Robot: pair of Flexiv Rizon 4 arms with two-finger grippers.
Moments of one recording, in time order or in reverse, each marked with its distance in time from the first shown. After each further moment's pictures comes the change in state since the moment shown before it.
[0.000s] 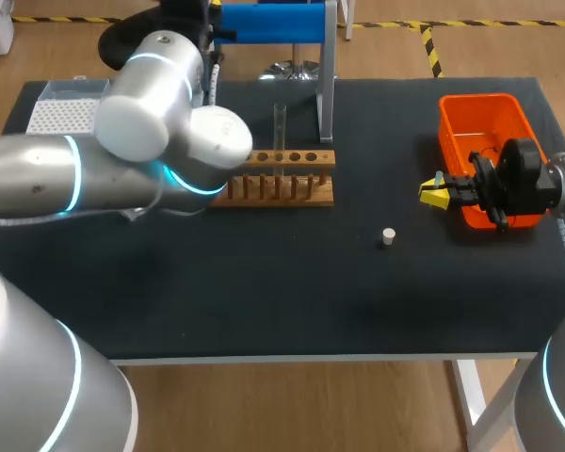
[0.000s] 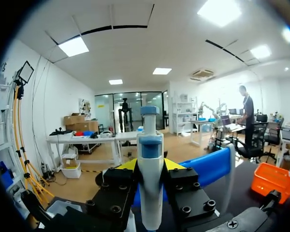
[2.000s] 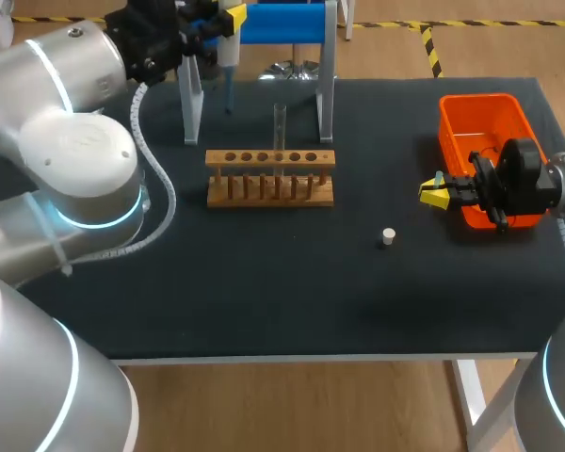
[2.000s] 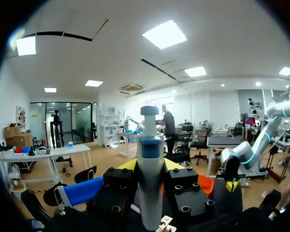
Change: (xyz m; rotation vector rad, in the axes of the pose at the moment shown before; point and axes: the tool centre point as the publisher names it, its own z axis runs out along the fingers) left arm 0.104 -0.099 -0.194 0.101 0.697 0.006; right arm 0.000 0.000 0.000 0.000 0.000 0.000
